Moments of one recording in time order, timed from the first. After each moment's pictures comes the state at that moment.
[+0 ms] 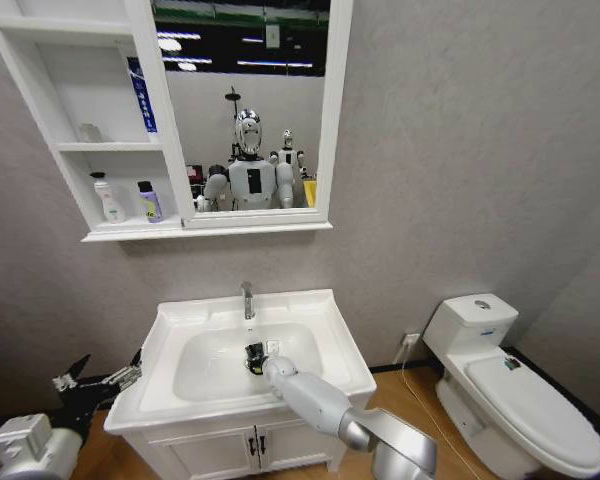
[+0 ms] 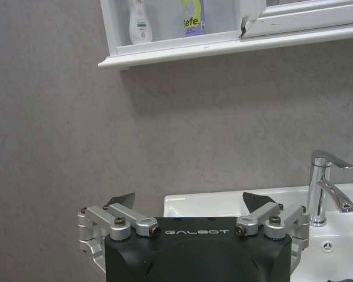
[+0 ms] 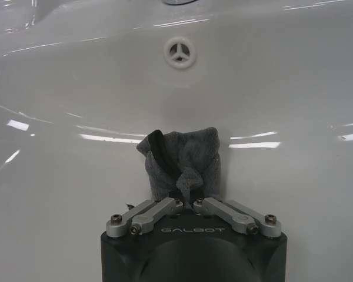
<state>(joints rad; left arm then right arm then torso) 1.91 -1.21 -1.08 -2.46 -0.56 0.38 -0.16 -0.48 1.61 -0.54 0.78 1.02 -0.32 0.30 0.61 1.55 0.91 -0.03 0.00</state>
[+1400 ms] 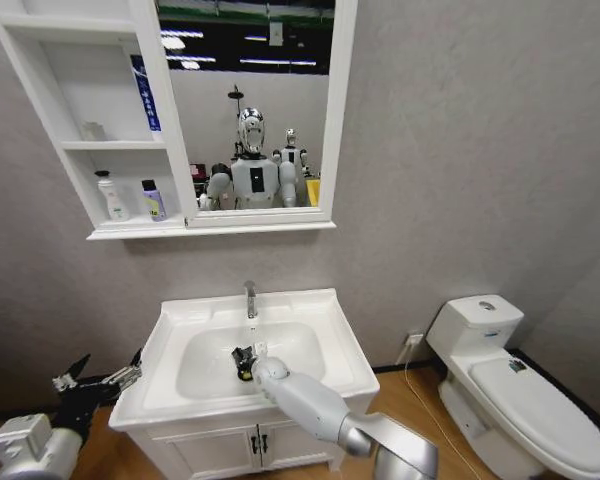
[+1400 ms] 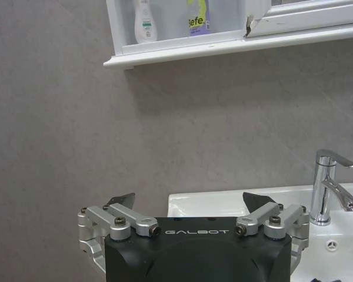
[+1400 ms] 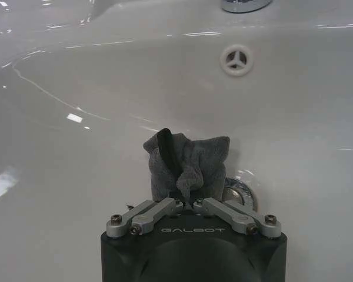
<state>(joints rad) 1.91 -1.21 -1.08 -2.46 -0.56 0.38 -0.16 -0.48 1.61 -0.57 0.81 0.95 -0.31 0.24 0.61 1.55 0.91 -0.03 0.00</state>
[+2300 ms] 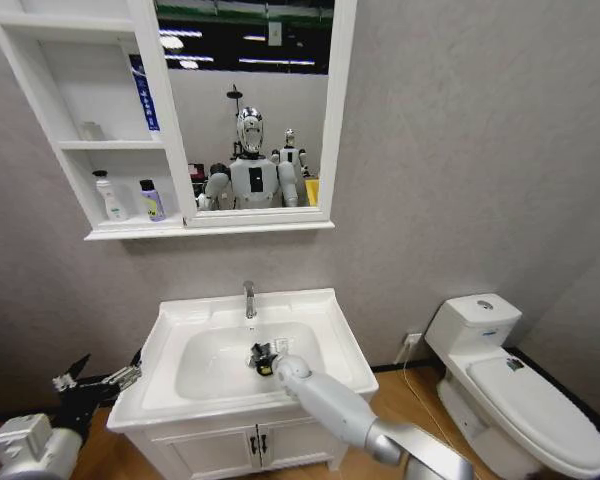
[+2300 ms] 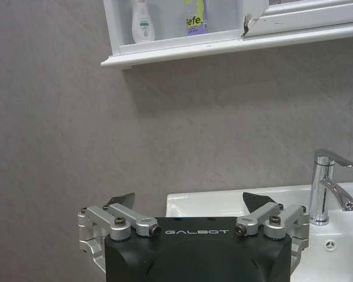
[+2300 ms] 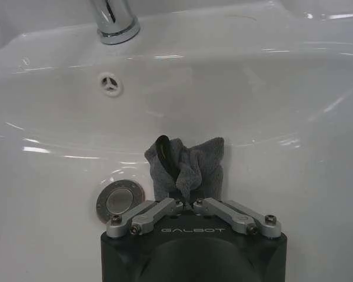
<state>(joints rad) 1.91 -1.21 -1.08 -2.46 -0.56 0.38 -0.16 -0.55 1.39 -0.45 1.06 1.00 -0.39 0.35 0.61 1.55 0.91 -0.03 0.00</state>
